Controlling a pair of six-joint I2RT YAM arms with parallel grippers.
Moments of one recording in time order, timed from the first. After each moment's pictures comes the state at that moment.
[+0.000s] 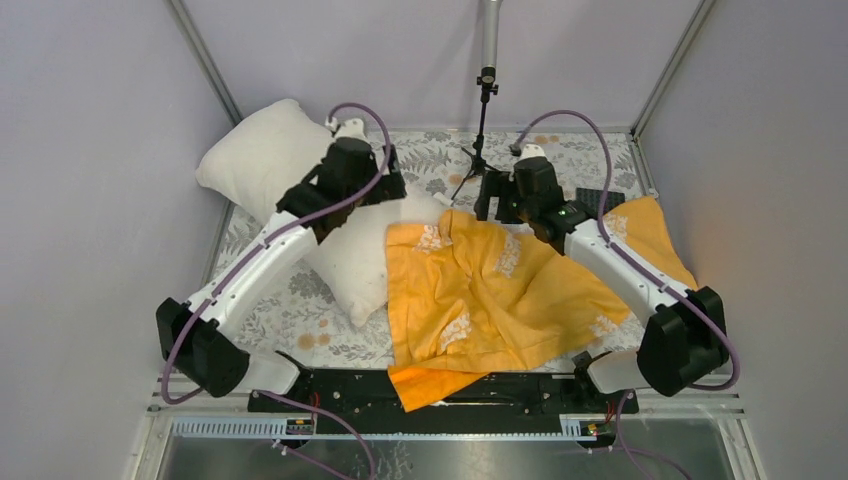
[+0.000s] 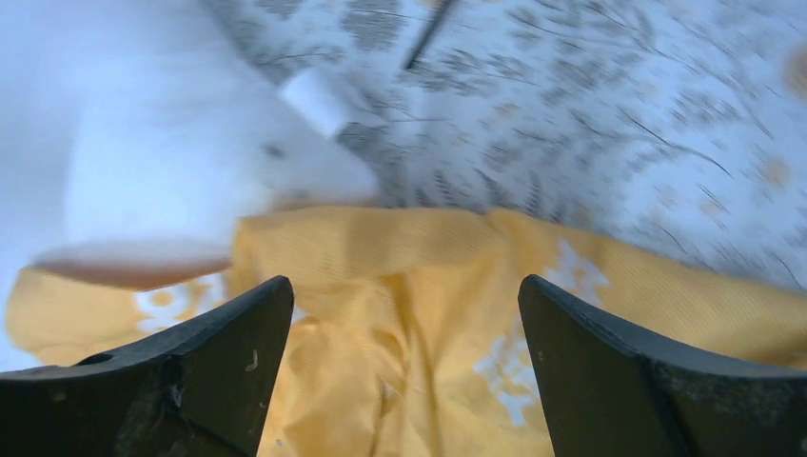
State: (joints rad) left arm -0.60 1.36 1.31 -0.54 -0.26 -0.53; right arm 0.46 1.39 1.09 -0.35 0.08 0.42
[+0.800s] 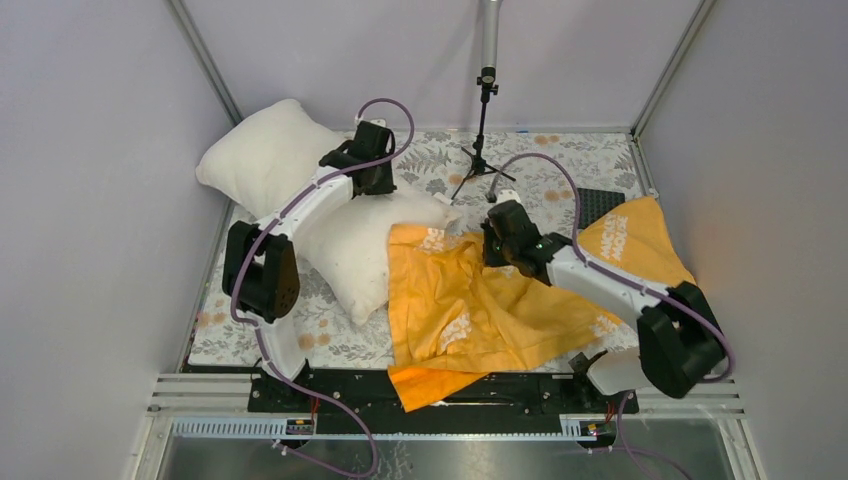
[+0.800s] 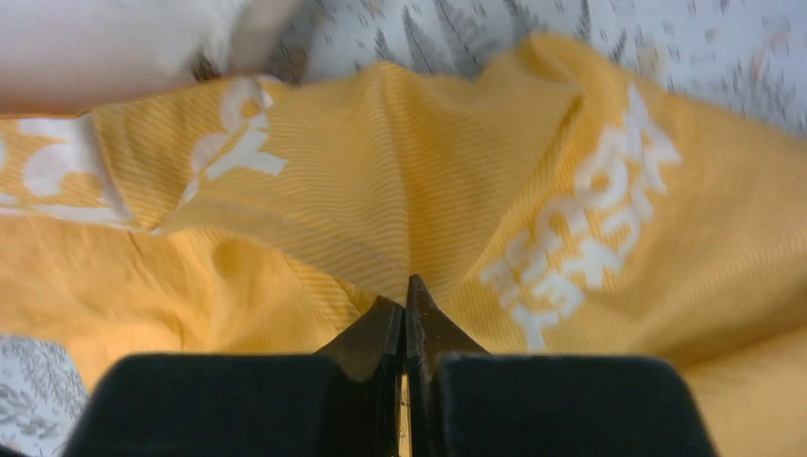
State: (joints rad) left arm -0.41 1.83 1.58 -0.58 -0.16 -0.41; right arm 0.63 1.47 0.93 -0.28 0.15 0.39
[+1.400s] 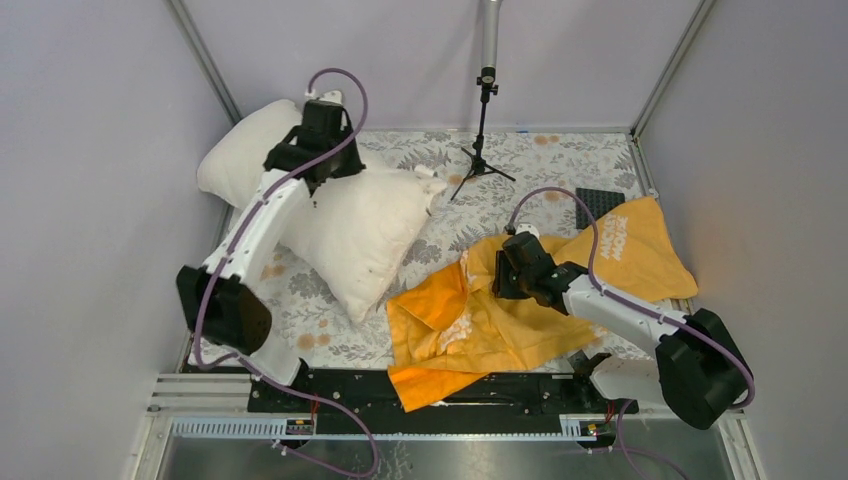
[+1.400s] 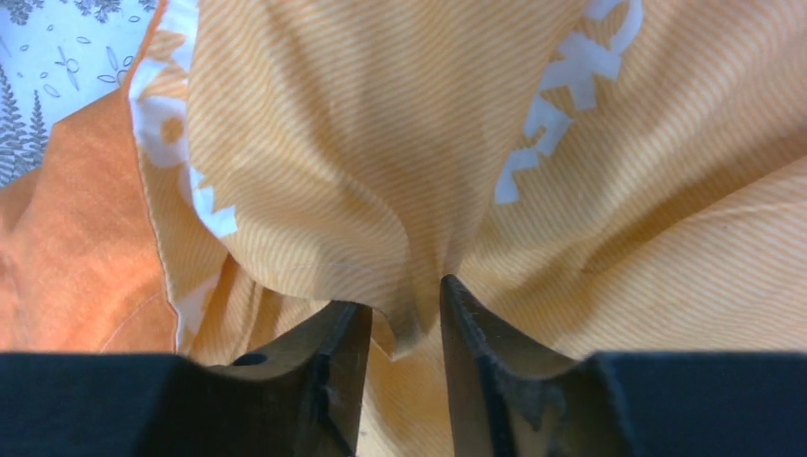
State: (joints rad) left arm -0.31 1.65 1.62 -0.68 -0.08 -0.42; right arm 0.63 1.25 0.61 -0.31 0.11 0.56
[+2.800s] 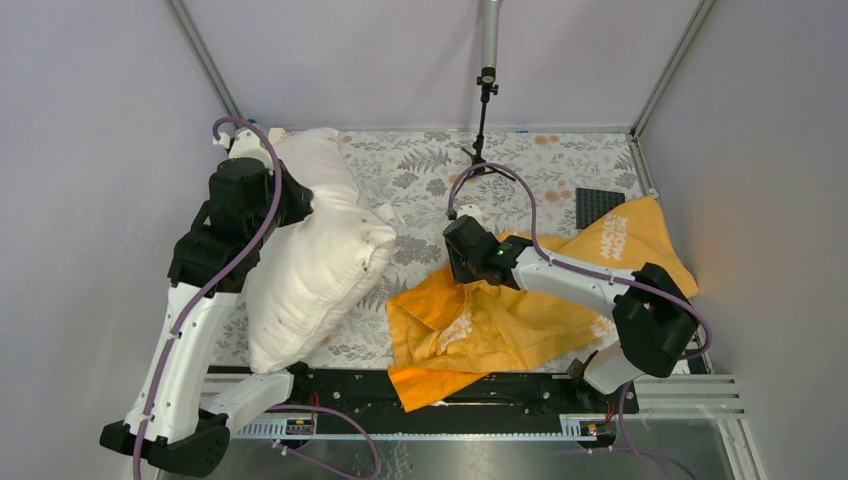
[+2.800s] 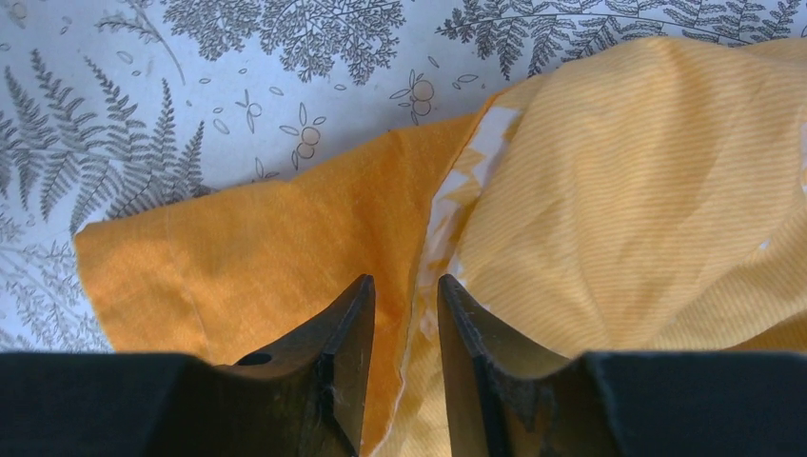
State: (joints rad) left arm -0.29 0.98 1.40 -0.85 -0.16 -0.49; right arm 0.86 1.52 0.98 -0.41 0.24 0.49
